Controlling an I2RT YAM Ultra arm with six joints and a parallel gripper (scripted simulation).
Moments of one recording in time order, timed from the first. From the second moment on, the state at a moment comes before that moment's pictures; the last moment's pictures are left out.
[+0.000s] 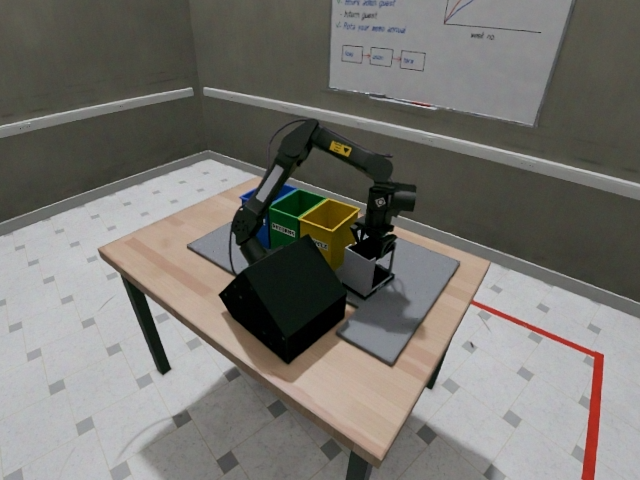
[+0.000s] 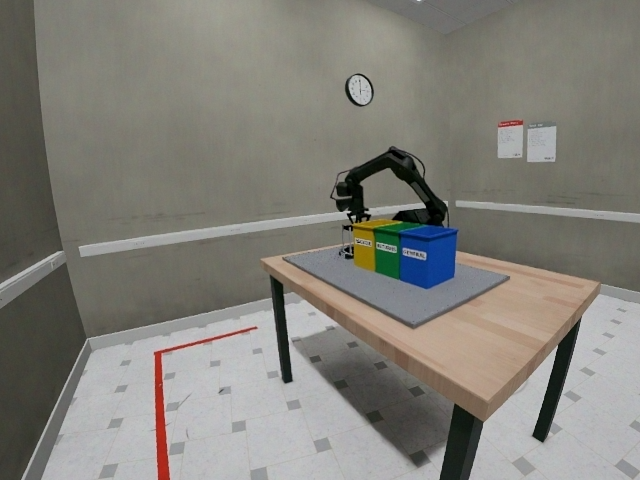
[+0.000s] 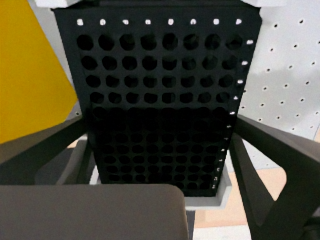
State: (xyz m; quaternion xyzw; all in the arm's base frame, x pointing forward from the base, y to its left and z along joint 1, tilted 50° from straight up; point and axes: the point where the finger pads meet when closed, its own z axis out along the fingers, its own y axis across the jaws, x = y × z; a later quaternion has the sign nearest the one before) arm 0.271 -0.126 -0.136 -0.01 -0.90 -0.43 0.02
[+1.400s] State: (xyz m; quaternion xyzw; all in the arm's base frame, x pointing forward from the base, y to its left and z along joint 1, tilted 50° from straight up) arm 0.274 -0.175 -0.095 -0.01 -0.91 -0.42 0.02
